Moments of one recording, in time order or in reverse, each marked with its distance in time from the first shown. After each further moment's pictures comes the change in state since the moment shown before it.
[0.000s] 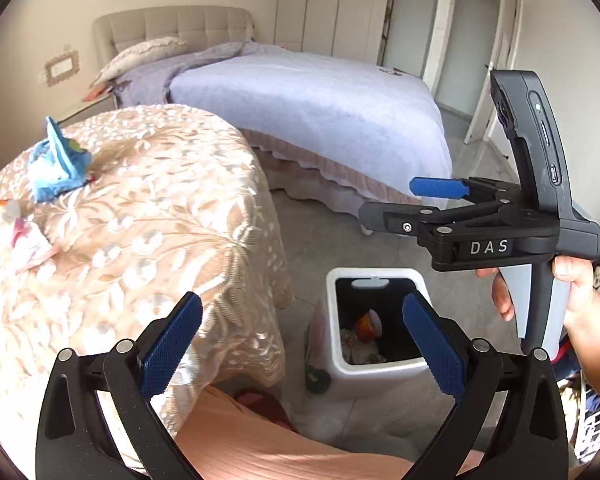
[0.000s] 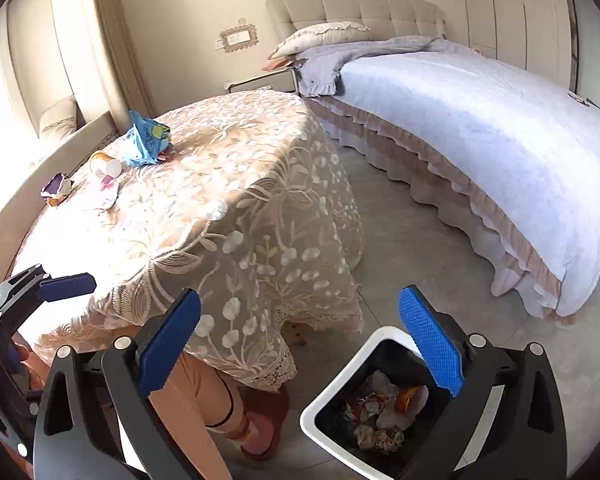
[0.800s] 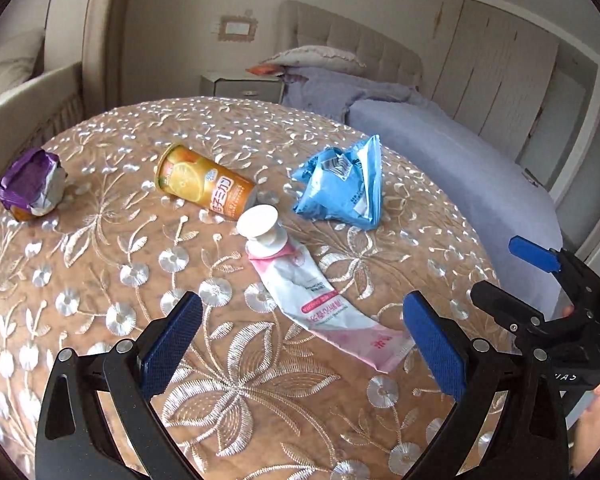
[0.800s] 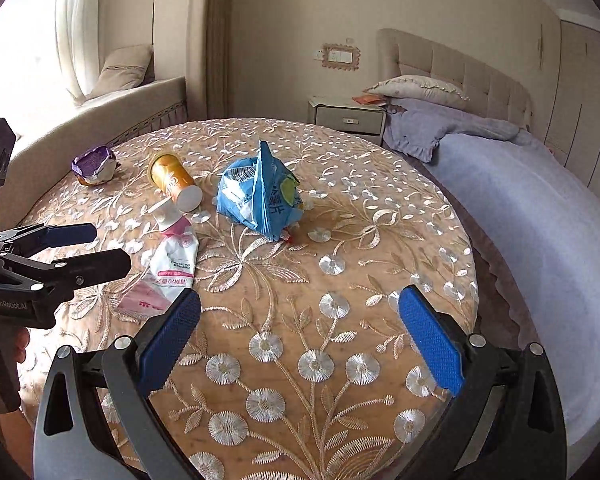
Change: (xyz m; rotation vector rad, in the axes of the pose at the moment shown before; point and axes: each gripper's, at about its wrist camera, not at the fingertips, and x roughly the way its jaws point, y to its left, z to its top) left arm -0.034 0.217 0.017 -0.457 -0.091 0.313; right arm 0.093 0.164 0.104 -0.359 -0.073 0.069
